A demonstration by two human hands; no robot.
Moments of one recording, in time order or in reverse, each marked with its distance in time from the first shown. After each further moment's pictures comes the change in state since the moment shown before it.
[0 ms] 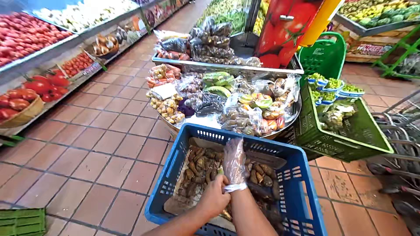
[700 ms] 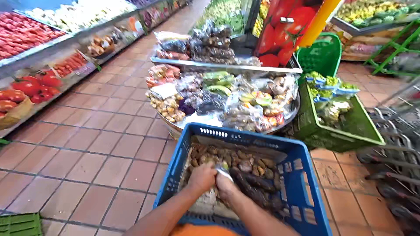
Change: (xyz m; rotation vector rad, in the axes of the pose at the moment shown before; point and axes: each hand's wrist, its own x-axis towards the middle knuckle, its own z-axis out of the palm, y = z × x) left_hand 0.038 -0.048 -0.051 0.734 -0.057 0.100; right_hand -0.059 0.073 -0.004 -0.386 -0.243 0.472
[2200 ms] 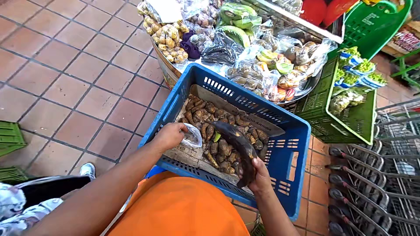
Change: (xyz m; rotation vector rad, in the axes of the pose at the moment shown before) left_hand -0.050 -0.073 0.012 -0.508 -0.044 -0.382; right_hand -0.075 0.036 -0.159 0.557 -0.265 -0.089
